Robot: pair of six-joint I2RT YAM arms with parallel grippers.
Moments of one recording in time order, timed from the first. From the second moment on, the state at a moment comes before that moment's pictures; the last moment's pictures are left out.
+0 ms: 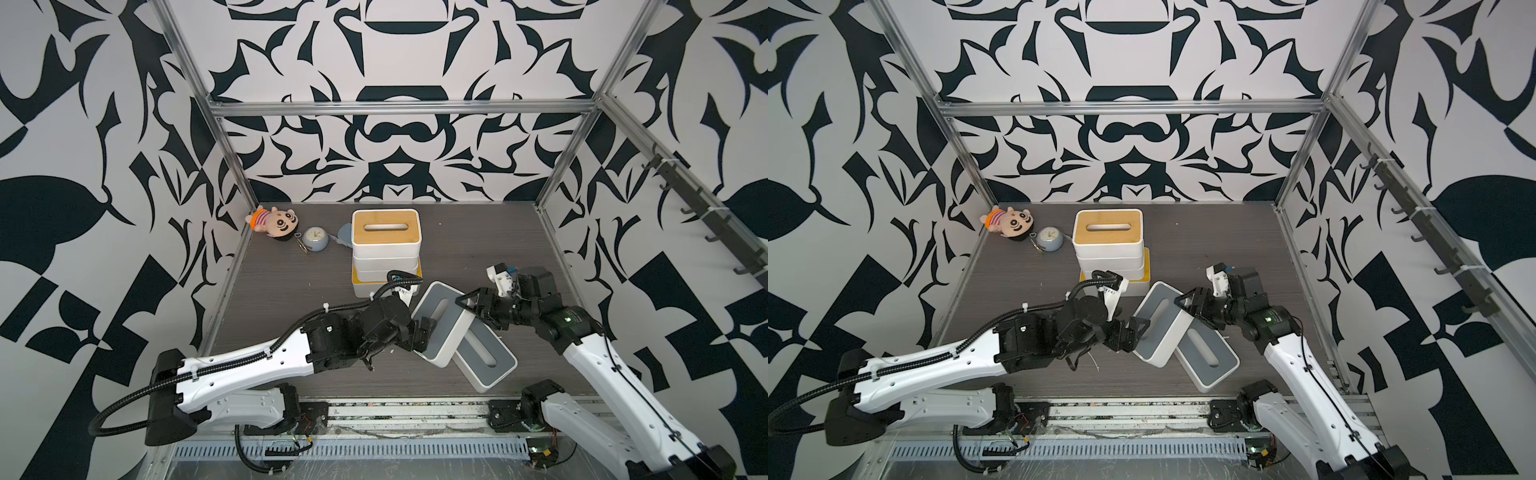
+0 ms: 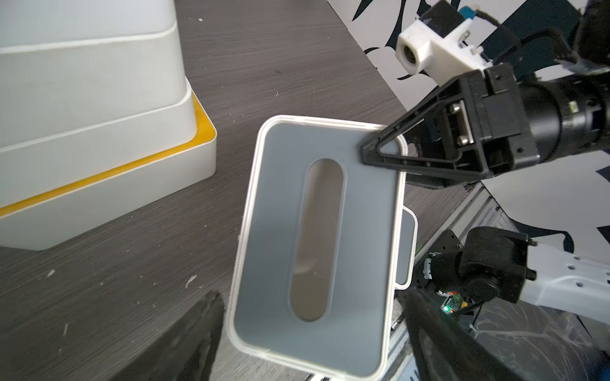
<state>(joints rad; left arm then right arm) -1.27 1.13 1.04 -0.51 -0.28 -0.64 0.28 0.84 0.77 -0.70 -0.59 0.80</state>
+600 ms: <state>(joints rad) -1.07 1.16 1.39 -0.63 -0.37 -0.55 0.26 0.86 1.22 -1.01 -0.49 0.70</state>
